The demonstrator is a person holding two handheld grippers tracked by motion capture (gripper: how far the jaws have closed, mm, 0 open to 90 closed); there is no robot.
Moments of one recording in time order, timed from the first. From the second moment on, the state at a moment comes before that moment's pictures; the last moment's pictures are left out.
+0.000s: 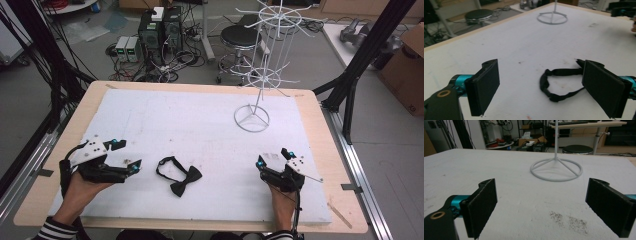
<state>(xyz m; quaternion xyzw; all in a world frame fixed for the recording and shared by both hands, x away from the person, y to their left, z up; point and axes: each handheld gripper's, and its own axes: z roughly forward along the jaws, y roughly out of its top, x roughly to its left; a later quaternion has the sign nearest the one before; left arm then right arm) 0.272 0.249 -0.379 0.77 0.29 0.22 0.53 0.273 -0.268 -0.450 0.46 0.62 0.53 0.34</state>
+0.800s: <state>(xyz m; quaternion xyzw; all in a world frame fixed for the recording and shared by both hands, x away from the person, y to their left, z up) 0.274 0.161 -0.397 0.89 0.22 0.13 0.38 0.273 -0.268 -0.450 0.47 0.62 0.54 0.33</state>
